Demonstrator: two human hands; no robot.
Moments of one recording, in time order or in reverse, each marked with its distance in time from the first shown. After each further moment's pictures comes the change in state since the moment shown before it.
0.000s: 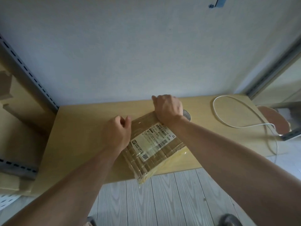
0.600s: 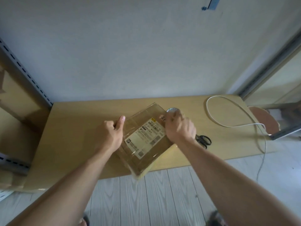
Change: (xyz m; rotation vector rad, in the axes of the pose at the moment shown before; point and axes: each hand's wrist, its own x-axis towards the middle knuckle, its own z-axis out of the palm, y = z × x) left_hand -0.015 0.006 -0.004 -0.017 -0.066 -0.163; right_hand -0.068 0.041 0.006 0.220 -0.112 0.459
